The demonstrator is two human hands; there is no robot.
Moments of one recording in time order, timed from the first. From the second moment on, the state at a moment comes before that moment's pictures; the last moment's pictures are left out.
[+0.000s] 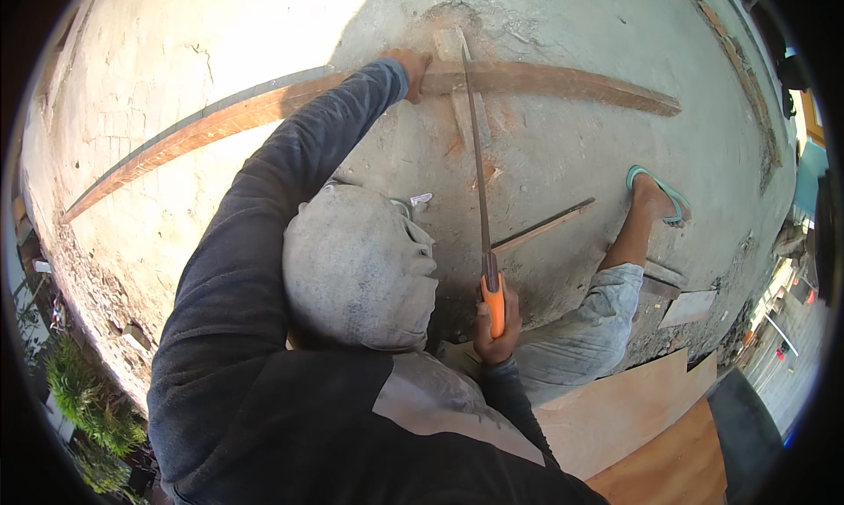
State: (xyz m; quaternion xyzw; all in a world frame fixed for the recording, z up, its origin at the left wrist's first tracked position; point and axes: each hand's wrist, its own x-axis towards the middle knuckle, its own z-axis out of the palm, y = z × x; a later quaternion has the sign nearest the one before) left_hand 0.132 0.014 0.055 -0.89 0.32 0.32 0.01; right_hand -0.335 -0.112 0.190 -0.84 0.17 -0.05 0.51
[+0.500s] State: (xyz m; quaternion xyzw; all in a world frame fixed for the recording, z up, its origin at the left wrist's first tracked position) left_hand 0.089 0.018 0.033 -0.92 0.30 0.25 -0.03; right_hand -0.348 -0.109 0.183 -0.80 0.23 -0.01 0.56
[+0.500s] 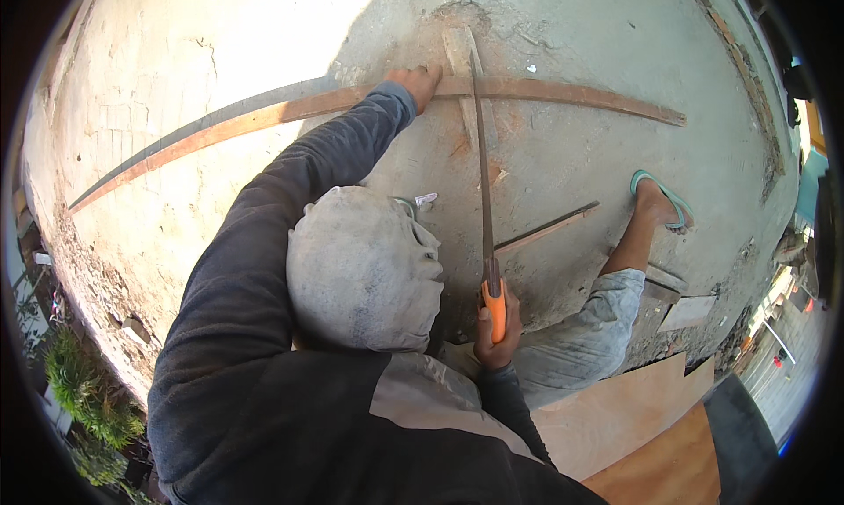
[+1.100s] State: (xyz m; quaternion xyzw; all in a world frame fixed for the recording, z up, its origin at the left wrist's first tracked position) left_hand 0.083 0.021 0.018 -0.93 0.30 0.22 -0.03; right_hand -0.202 -0.135 0.135 -0.79 0.20 -0.05 0.58
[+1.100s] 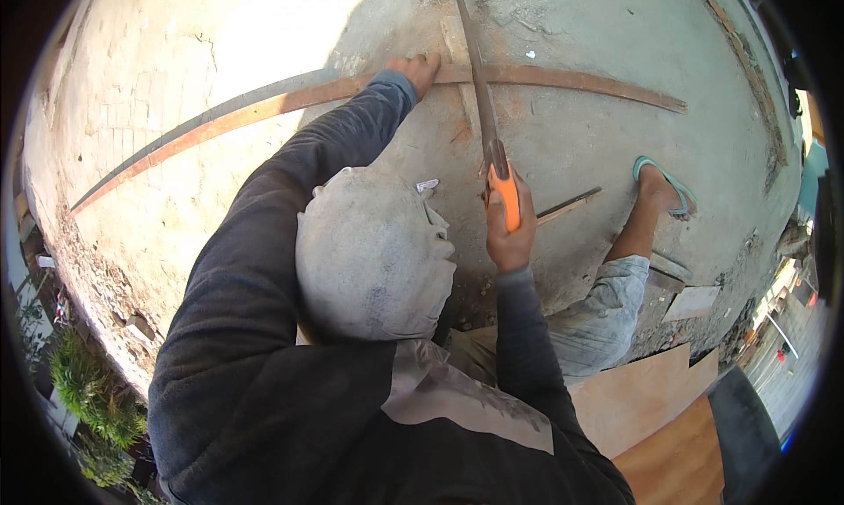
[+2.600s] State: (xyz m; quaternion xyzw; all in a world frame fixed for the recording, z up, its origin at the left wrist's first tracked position) left_hand 0.082 0.025 0.024 -0.93 0.26 0.24 -0.04; right_hand -0.146 -0.118 0.115 -0.81 0.18 -0.08 0.55
